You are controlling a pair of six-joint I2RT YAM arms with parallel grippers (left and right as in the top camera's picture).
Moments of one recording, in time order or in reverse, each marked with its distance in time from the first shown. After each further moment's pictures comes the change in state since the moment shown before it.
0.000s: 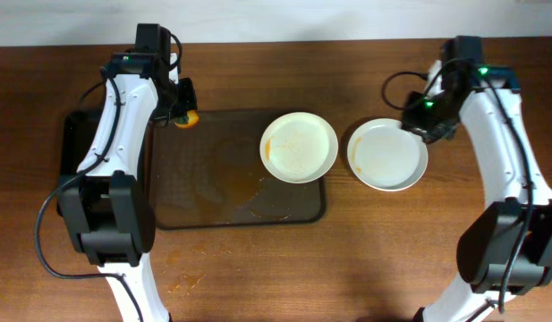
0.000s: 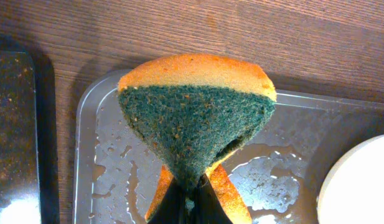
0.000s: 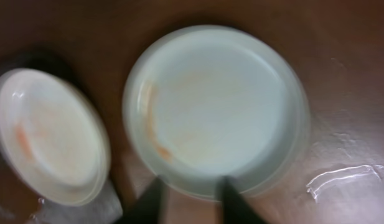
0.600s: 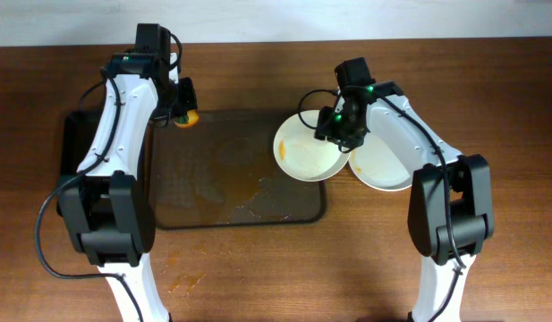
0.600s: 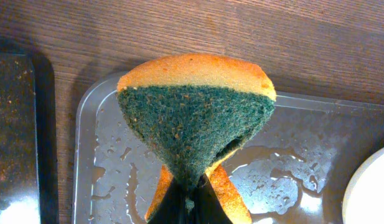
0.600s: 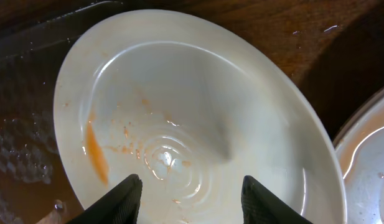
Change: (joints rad) left arm 0.000 0.000 -0.002 0.008 0.000 0.000; right arm 0.312 0.233 -0.035 0.266 -0.037 0.226
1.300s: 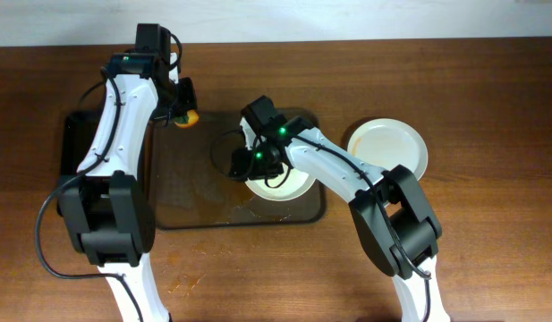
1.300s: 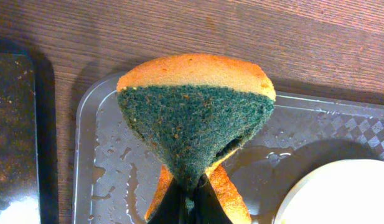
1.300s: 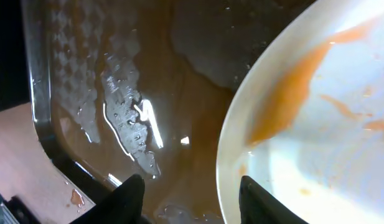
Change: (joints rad) left arm 0.000 0.000 0.000 0.000 0.000 0.000; right arm 0.379 0.071 0.005 0.161 -0.203 -0.025
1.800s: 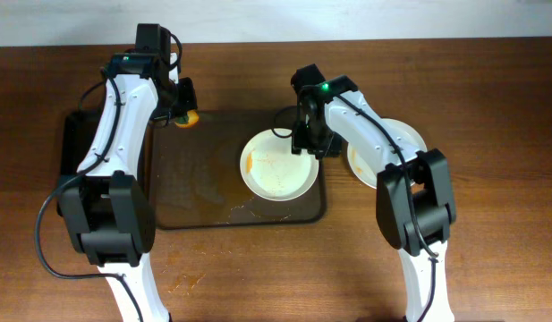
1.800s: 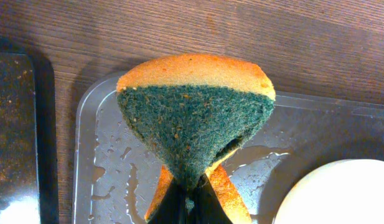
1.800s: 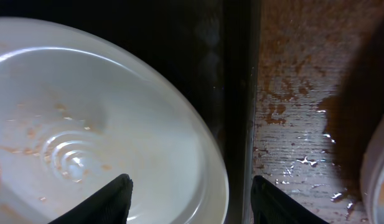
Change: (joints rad) left arm 0.000 0.000 0.000 -0.001 0.000 0.000; right arm -0.222 0.077 0.221 -0.456 0.370 0.032
